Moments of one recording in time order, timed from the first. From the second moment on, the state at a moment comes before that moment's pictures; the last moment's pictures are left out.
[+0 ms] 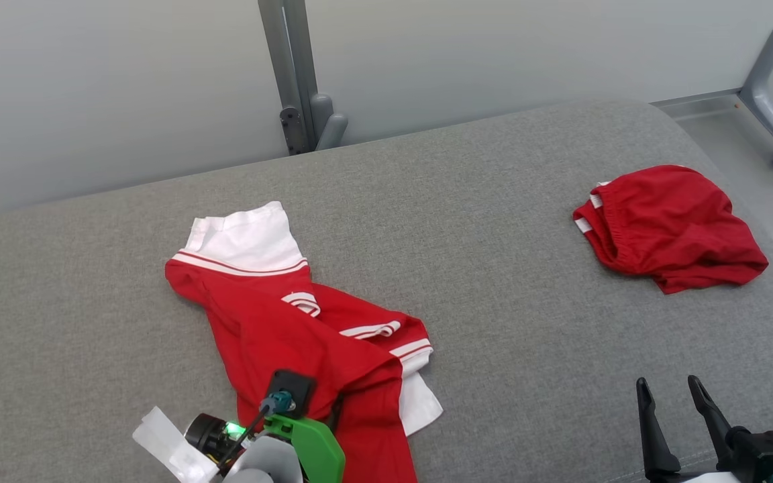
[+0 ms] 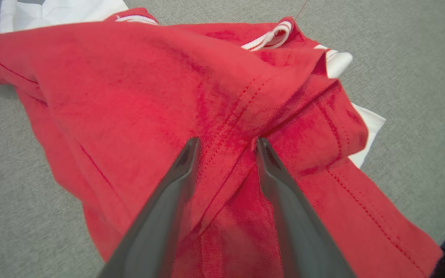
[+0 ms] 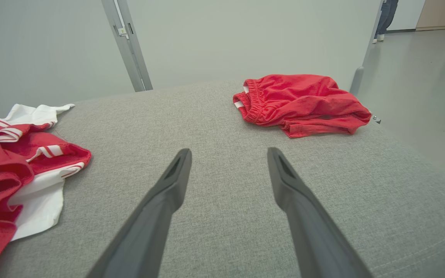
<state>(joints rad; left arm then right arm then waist) -0.32 0.21 -0.82 0.56 -0.54 0.13 0.06 0.20 -0.05 -0.08 0.11 0.11 0.13 -0.26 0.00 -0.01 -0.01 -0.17</state>
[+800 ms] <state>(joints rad) -0.14 0.59 -0.48 0.28 -0.69 0.32 -0.01 0.22 -0.05 -0.10 0.11 0.15 0.13 -0.26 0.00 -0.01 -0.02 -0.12</state>
